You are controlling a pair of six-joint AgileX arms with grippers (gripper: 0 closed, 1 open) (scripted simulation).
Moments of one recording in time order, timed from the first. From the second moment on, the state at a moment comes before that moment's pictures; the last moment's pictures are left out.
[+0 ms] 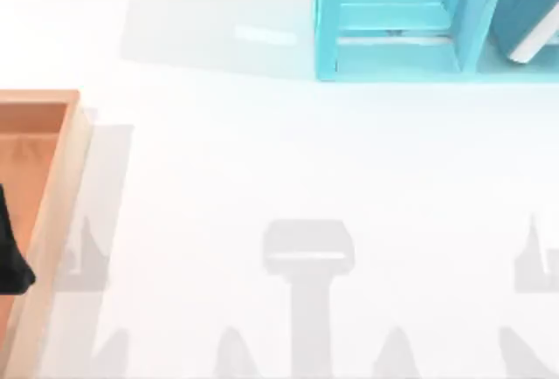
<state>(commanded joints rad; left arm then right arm) 0.00 0.00 0.00 0.00 0.00 0.00 0.00 0.00 0.00 0.00 0.00 0.00</state>
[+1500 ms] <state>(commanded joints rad) 0.00 0.00 0.00 0.00 0.00 0.00 -0.09 1.97 0.72 1.11 -0.13 0.36</state>
